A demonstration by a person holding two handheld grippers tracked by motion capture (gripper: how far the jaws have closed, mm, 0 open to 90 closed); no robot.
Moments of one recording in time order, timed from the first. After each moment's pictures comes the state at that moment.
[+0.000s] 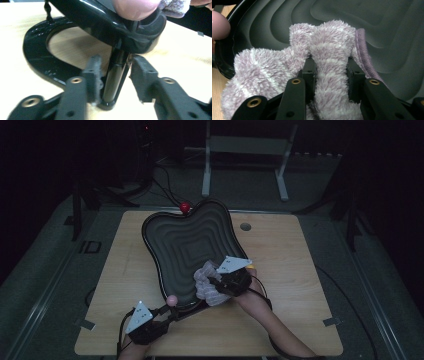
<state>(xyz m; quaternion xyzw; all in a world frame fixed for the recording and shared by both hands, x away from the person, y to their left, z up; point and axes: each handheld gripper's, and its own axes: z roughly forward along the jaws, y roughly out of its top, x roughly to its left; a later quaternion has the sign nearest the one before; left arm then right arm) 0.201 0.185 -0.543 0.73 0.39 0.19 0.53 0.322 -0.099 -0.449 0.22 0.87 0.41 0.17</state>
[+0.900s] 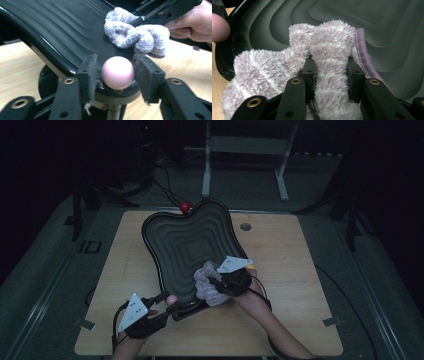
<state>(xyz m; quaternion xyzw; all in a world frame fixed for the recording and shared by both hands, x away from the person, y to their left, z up) 0.206 0.180 -0.494 0.72 0.33 0.24 0.56 0.322 -0.099 -0.450 0.23 0.87 0.41 0.17</state>
